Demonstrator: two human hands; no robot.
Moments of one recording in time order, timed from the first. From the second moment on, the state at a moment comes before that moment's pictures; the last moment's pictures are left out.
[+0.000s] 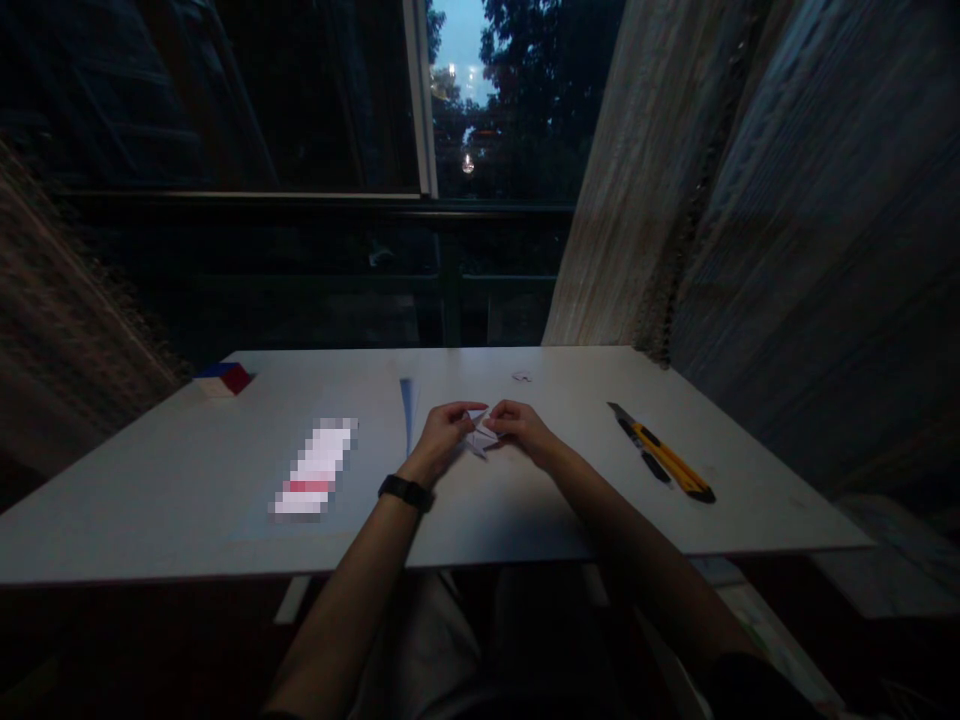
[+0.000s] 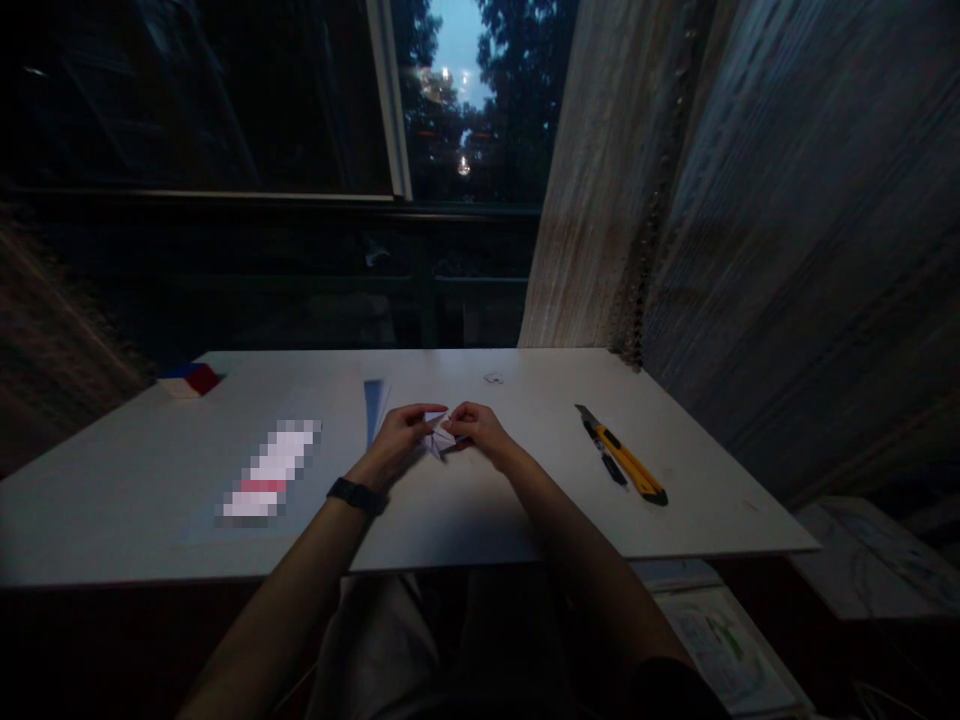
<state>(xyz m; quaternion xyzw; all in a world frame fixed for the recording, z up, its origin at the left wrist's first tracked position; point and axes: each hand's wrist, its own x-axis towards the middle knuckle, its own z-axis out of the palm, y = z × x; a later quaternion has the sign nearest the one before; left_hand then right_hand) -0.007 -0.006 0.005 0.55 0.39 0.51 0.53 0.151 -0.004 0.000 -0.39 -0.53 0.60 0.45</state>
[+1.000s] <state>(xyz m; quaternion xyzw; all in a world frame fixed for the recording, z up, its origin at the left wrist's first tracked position) -0.007 -0.010 0.011 0.50 0.37 0.52 0.59 0.150 -0.002 -0.003 -0.44 -0.57 0.51 0.47</state>
